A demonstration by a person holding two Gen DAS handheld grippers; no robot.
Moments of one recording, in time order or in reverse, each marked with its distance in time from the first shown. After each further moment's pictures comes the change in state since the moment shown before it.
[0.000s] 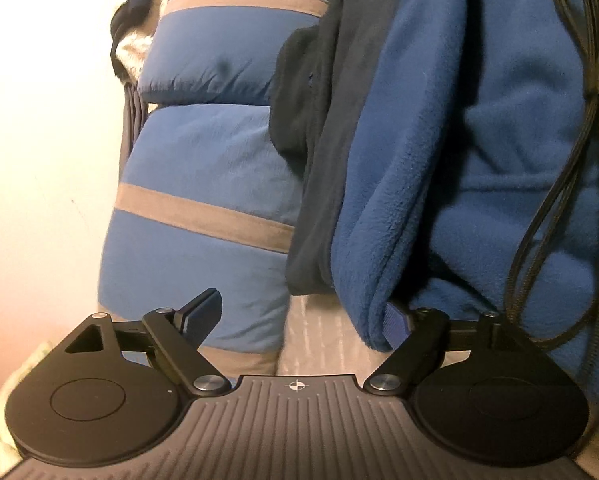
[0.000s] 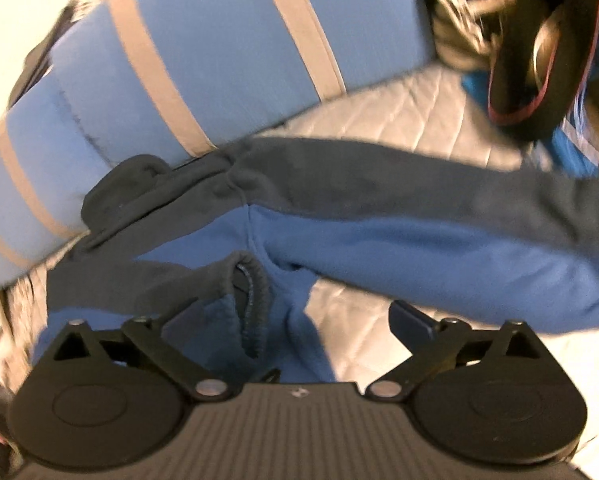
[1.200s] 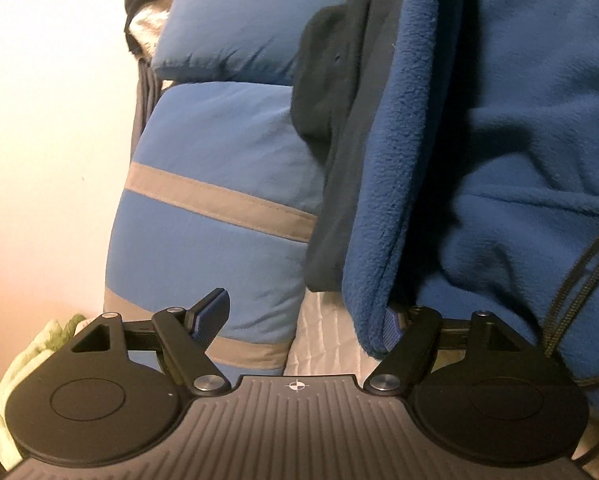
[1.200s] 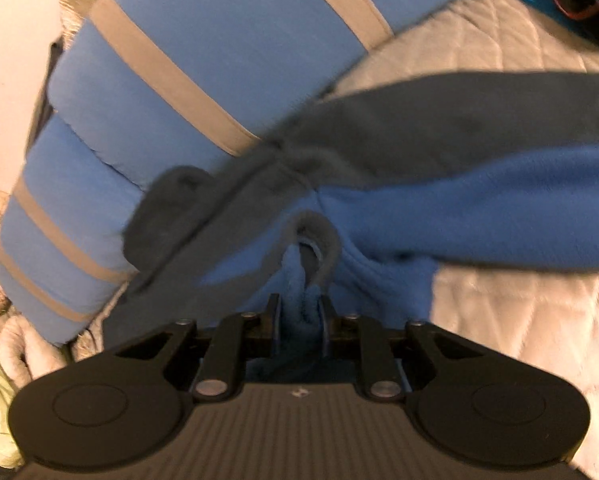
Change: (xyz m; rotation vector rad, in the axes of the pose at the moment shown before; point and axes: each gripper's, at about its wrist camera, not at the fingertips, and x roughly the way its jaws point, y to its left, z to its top) left arm 0.022 -0.014 0.015 -0.002 0.086 0.079; right arm 0.110 0.015 -0.015 0.253 0.013 0.237
